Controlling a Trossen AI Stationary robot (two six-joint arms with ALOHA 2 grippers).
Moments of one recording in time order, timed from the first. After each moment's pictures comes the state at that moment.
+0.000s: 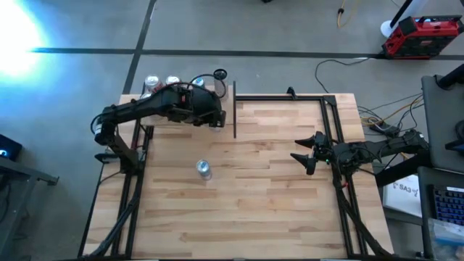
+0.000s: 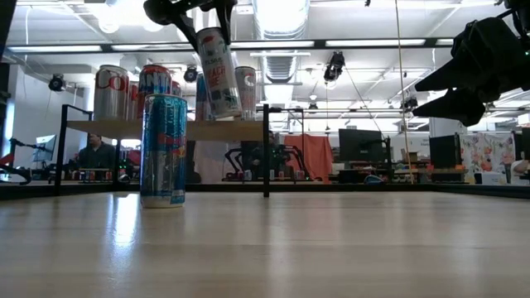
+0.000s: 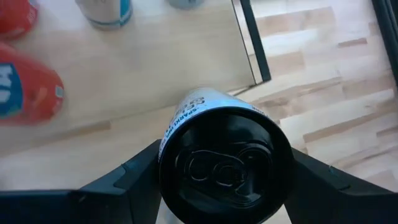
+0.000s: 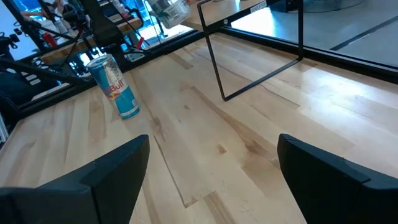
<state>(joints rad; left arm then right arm) 0.15 1.68 1.94 -1.43 -0.33 -1.15 0.21 0.29 0.15 -0.18 0.50 0.46</state>
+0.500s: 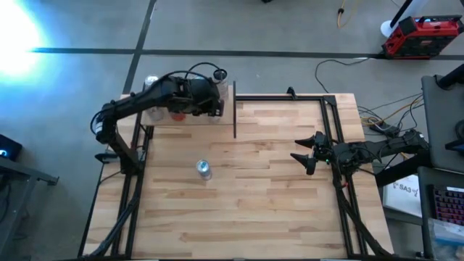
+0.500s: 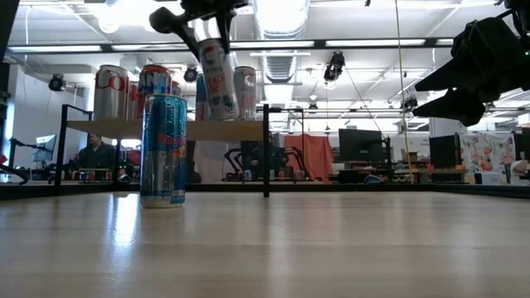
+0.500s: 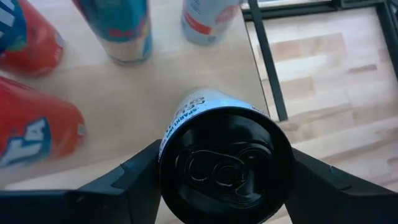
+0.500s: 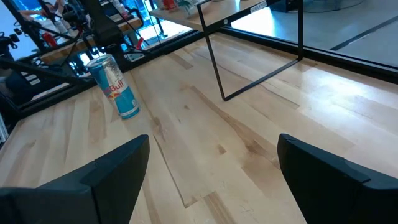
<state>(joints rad) 0.26 1.68 1.94 -1.39 -0.33 -1.06 0.21 0.29 0.15 -0.18 0.50 0.46</state>
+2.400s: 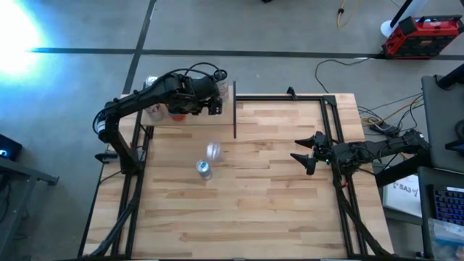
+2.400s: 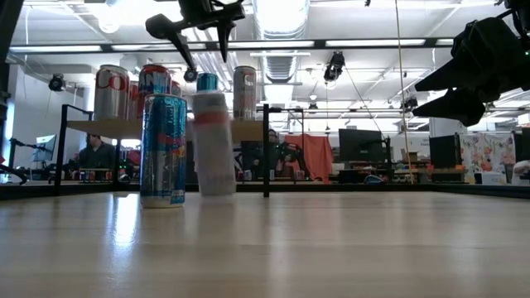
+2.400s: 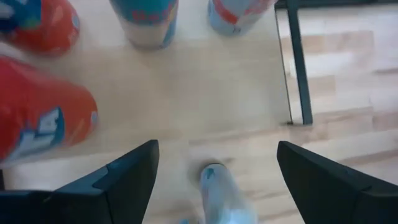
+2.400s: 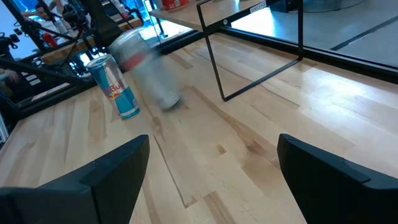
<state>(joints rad) 0.31 1.71 1.93 -1.44 -0.28 -1.12 0.21 0.29 0.15 -0.18 0.50 0.46</state>
